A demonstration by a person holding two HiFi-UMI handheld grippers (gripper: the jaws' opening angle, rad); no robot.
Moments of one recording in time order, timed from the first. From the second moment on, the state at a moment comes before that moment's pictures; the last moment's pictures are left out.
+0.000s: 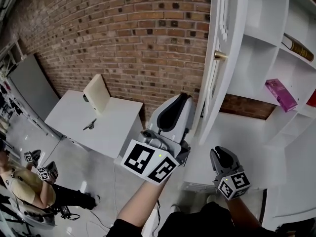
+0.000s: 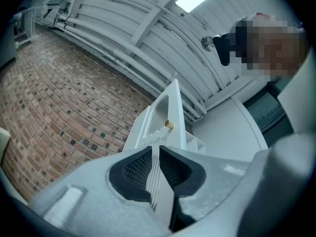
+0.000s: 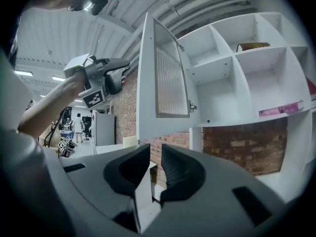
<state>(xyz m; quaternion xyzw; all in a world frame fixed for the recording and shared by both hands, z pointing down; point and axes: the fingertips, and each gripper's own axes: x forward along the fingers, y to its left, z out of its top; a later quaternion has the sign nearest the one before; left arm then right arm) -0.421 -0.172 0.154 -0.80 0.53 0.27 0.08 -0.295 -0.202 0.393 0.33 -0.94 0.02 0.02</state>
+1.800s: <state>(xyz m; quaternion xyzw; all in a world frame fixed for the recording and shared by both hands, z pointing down) 0.135 -0.066 0.459 -0.80 0.59 0.07 -0.10 0.332 -0.112 0.474 0.47 -0.88 0.06 0.04</state>
